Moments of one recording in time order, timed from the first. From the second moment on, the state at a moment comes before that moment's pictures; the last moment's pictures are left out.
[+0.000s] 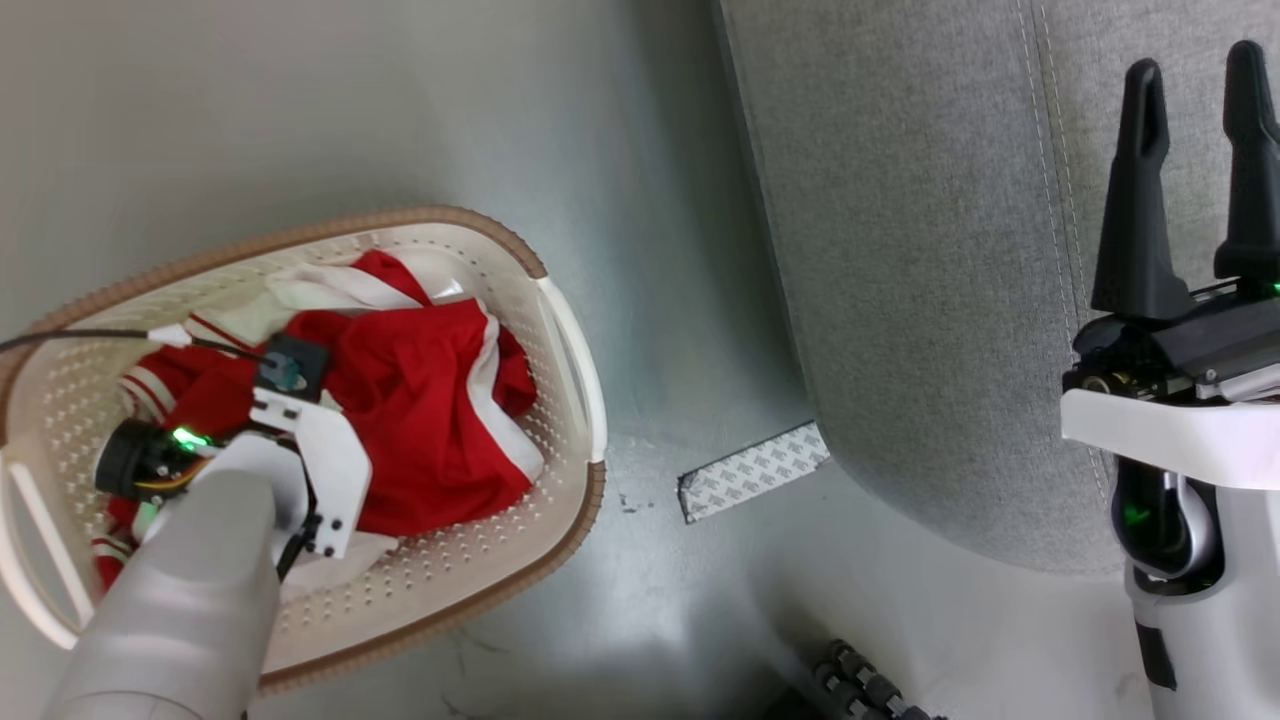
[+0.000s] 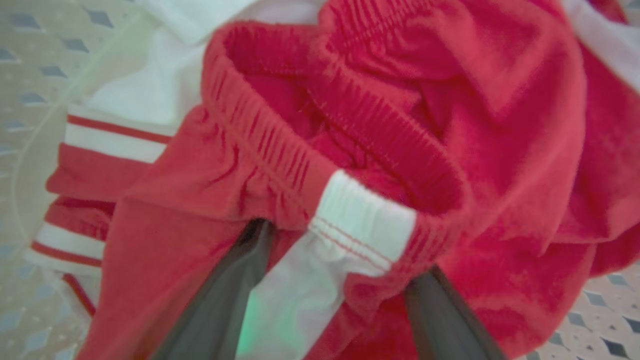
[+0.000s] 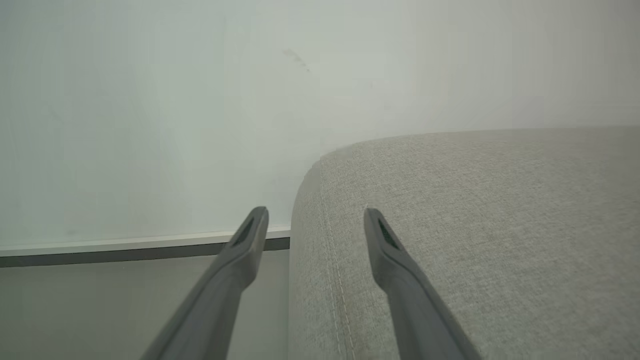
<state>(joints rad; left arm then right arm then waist) -0.93 0.24 -0.43 1.28 -0.07 -0.10 0.06 -0.55 -0.07 0.11 -0.07 0.43 0.13 -0.26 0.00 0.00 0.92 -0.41</state>
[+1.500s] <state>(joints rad) -0.64 0.06 -0.54 1.15 -0.38 -0.13 -0.26 -0.35 -0.19 0.12 0.06 0.40 0.13 -0.26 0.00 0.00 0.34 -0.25</state>
